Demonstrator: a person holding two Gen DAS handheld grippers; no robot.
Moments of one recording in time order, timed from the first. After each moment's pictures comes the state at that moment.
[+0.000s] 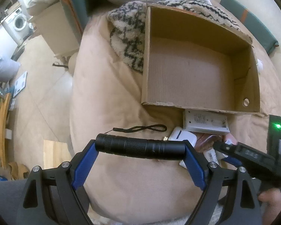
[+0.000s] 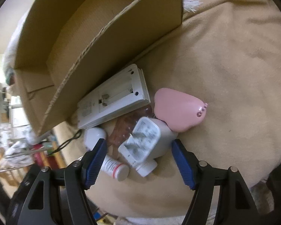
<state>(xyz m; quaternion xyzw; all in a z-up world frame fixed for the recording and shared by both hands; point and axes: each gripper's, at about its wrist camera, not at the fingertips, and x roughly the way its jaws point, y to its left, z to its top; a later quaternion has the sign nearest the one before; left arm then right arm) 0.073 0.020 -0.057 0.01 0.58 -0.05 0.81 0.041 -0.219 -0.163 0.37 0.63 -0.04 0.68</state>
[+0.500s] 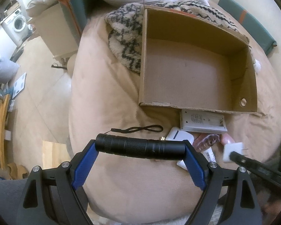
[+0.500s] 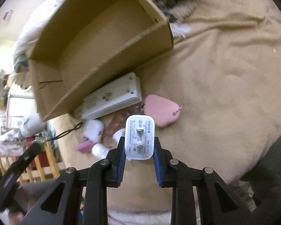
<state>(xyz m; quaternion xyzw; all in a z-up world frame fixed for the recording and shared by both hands) 0.070 0.017 -0.055 0.01 0.58 -0.05 0.81 0.019 -0.232 -0.113 0.33 0.60 0.00 0.73</state>
